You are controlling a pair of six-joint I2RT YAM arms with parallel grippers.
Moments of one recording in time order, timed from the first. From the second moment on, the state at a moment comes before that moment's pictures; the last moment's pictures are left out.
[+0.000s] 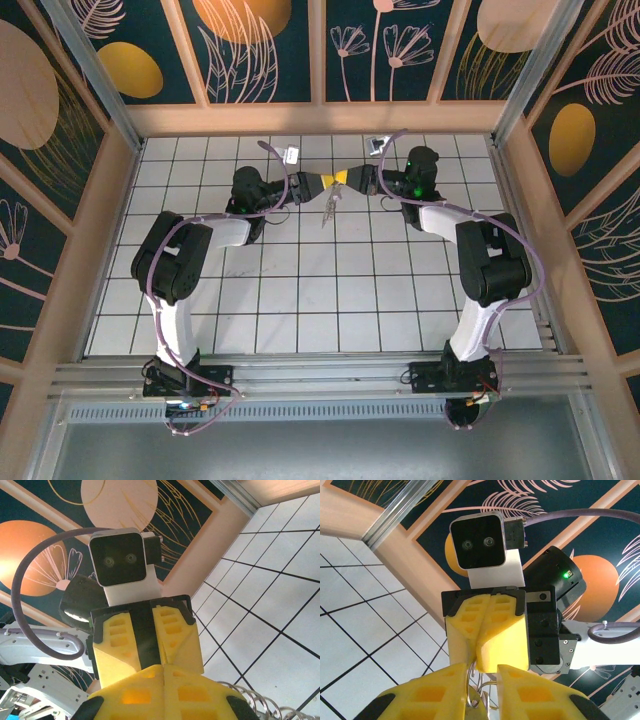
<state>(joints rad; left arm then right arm) -0.43 1.96 1.08 1.09 0.90 -1.00 0.28 1.83 1.08 0.78 -1.15 0.91</state>
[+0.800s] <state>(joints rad) -0.43 1.99 1.08 1.16 0.91 -1.06 0.27 1.82 1.07 0.80 -1.11 0.93</state>
